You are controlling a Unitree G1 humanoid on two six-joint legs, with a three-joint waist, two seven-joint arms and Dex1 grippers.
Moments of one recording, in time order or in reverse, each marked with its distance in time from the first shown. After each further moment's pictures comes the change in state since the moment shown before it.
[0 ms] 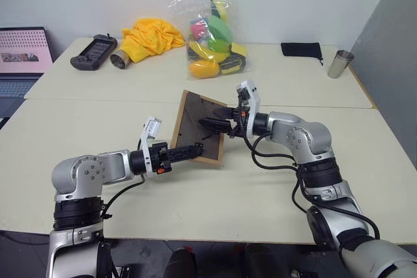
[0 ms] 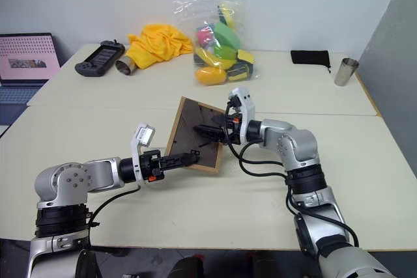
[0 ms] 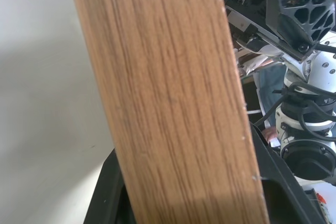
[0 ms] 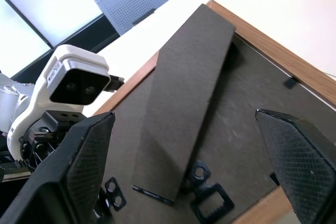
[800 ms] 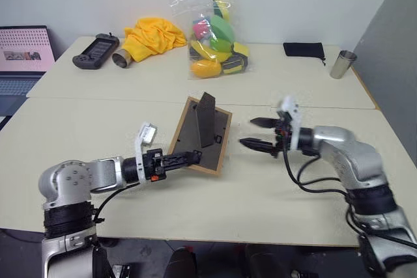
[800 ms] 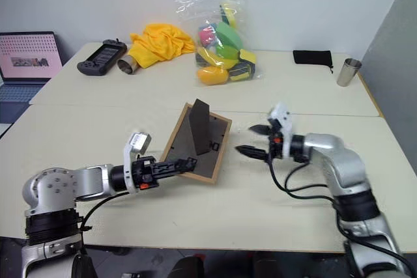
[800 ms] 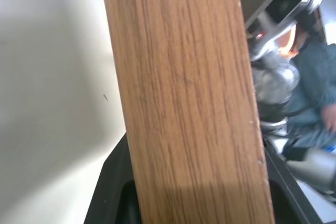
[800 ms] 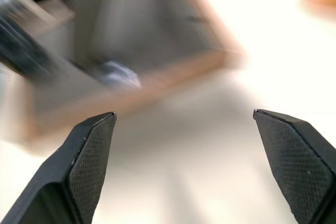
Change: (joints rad) left arm 0.035 0.034 0.129 0.034 -0.278 0.223 0.165; right arm 0.330 -0.438 0.056 -0.218 -0.225 -0.594 0.142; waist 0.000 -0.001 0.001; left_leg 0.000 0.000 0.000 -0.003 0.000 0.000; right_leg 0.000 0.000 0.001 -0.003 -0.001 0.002
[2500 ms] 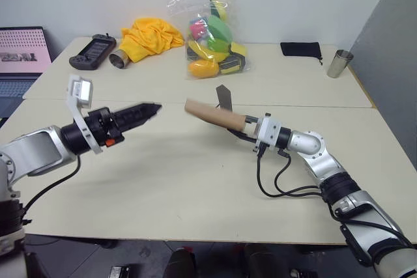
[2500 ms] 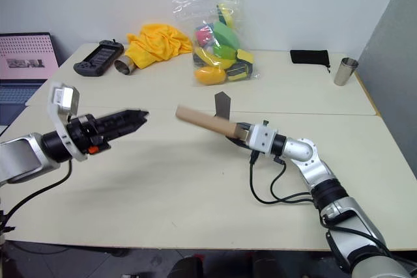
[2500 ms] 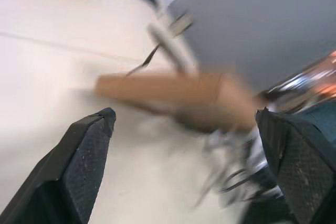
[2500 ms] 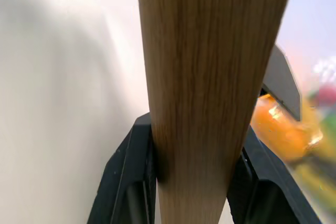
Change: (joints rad) left arm 0.102 0.444 -0.043 -0.160 -0.403 -0.474 0.352; right arm -0.215 0.178 0.209 0.525 0.041 -0.587 -0.047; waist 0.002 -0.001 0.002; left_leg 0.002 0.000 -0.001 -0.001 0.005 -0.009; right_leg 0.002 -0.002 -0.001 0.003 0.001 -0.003
